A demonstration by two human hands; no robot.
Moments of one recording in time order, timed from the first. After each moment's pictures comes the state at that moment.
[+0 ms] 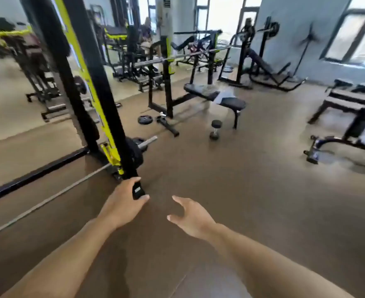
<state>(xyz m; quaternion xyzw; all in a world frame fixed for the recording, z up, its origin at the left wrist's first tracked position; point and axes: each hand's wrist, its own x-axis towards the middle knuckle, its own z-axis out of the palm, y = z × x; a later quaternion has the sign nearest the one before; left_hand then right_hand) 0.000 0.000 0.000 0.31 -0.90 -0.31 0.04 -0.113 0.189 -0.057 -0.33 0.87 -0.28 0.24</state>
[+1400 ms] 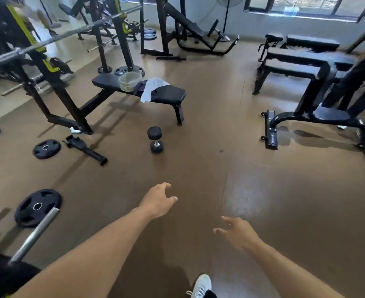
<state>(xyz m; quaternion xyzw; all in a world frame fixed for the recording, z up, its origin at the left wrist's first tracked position) -0.919 -0.042 -0.136 0.10 -0.92 -0.31 -0.20 -0.879 0.238 -0.170 0.05 0.91 -0.25 0.31</state>
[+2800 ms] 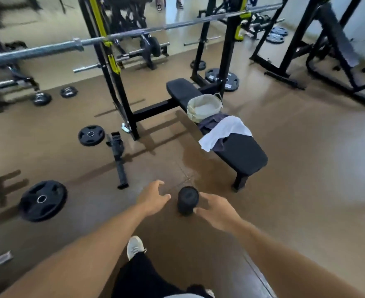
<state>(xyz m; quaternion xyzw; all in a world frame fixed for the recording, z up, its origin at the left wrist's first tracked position) -1.624 -0.293 -0.183 0.43 -0.80 -0.40 -0.11 -1.761 -0.102 -0.153 -0.32 0.85 -0.16 0.38</state>
